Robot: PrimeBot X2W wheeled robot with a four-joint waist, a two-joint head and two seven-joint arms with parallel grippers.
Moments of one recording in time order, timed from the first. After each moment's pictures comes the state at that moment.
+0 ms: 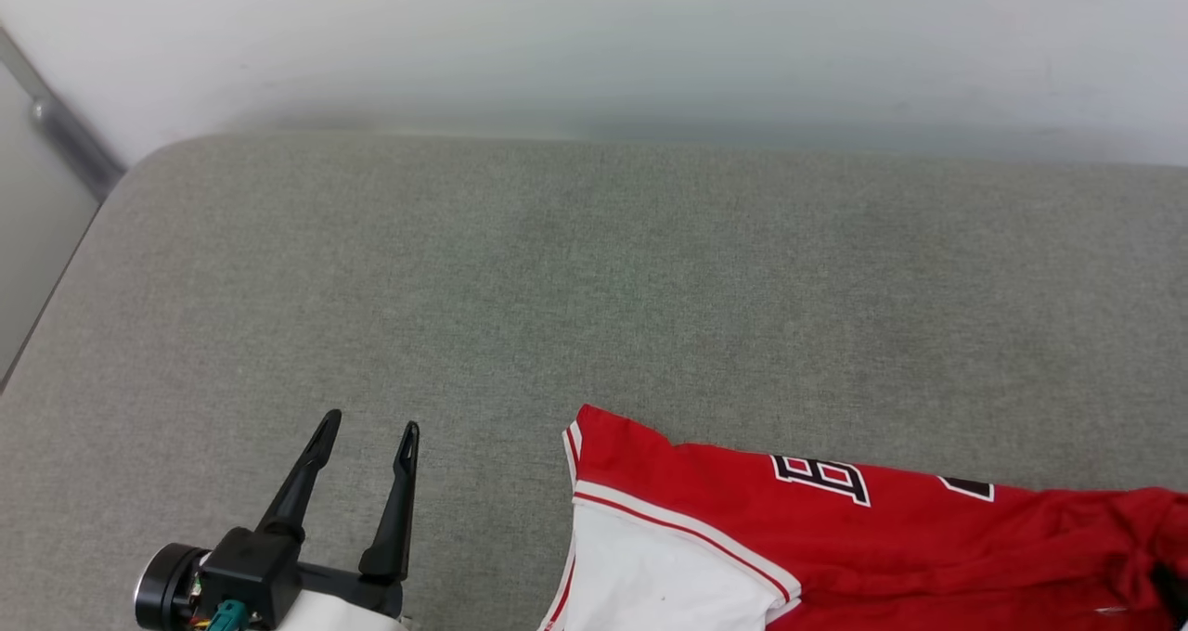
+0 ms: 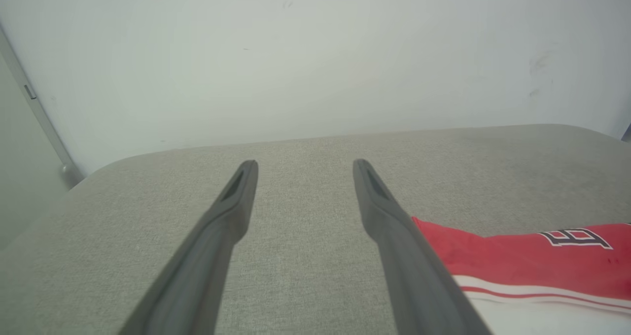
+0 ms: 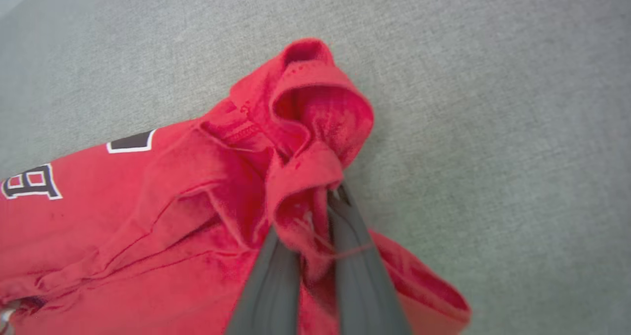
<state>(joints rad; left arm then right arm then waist) 0.08 0.14 -0.07 -0.06 -0.13 -0.13 -0.26 0.07 -0.23 -0.41 0.18 0.49 0.13 0.52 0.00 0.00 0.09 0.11</state>
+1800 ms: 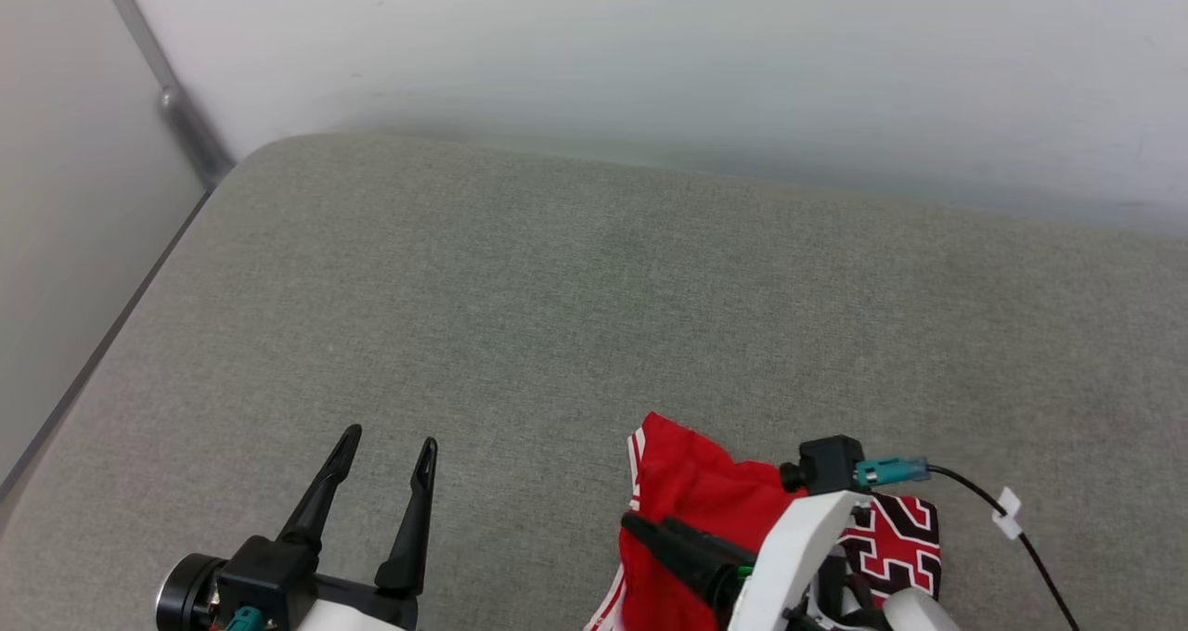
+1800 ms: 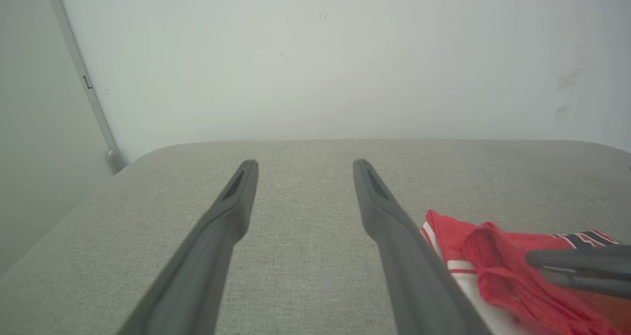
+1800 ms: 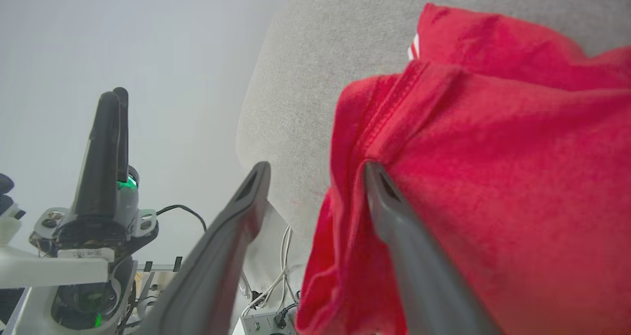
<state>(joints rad) 0.10 0.16 -0.11 -0.04 -0.16 -0.13 -0.26 -0.17 -0.05 0.42 0.30 1.01 0.13 0.42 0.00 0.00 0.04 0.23</state>
